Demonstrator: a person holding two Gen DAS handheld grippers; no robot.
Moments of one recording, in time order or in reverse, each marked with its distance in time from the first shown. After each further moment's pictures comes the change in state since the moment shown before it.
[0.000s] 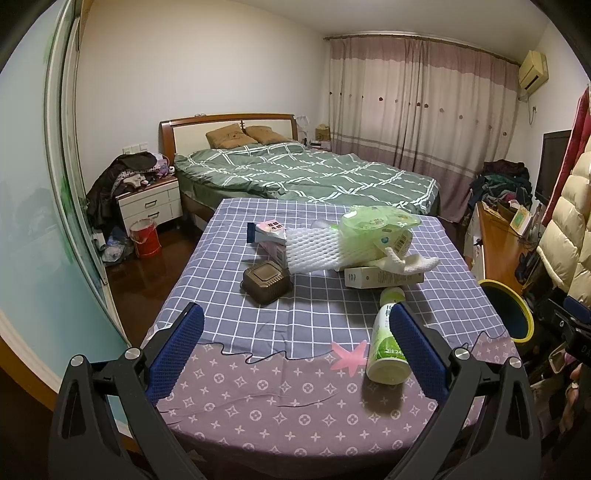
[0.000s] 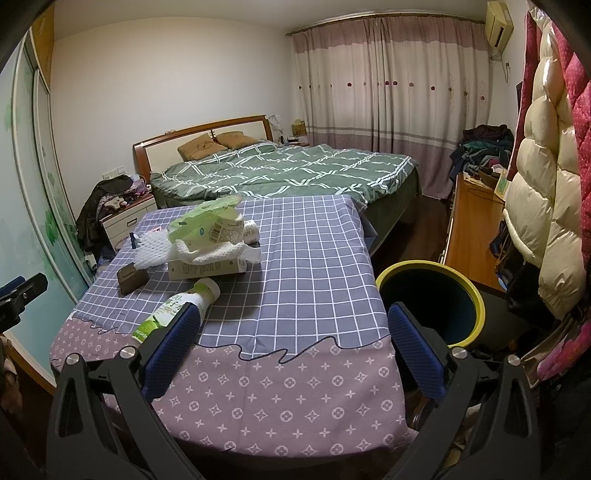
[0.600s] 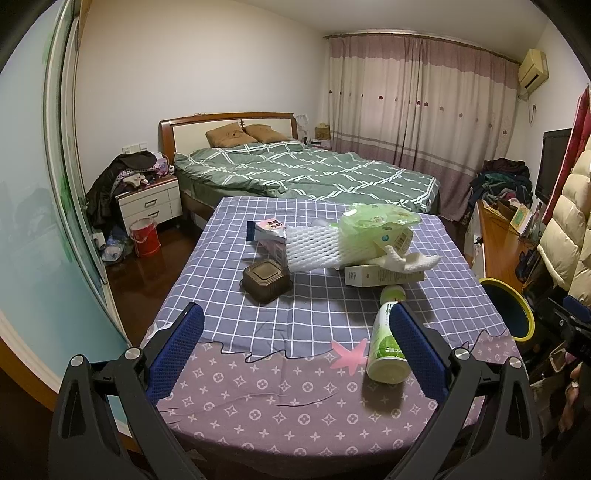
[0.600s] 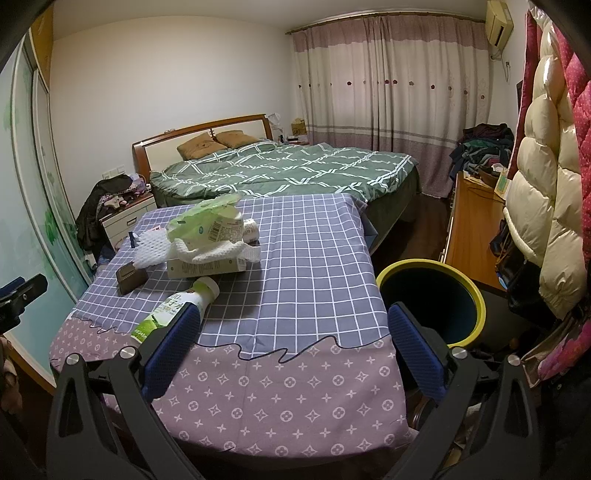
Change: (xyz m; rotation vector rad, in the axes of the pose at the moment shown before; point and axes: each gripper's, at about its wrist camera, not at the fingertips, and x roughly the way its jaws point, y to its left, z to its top) left arm 0.004 -0.001 -0.001 0.004 0.009 0.002; right arm 0.002 0.000 -0.001 0.001 0.002 0.000
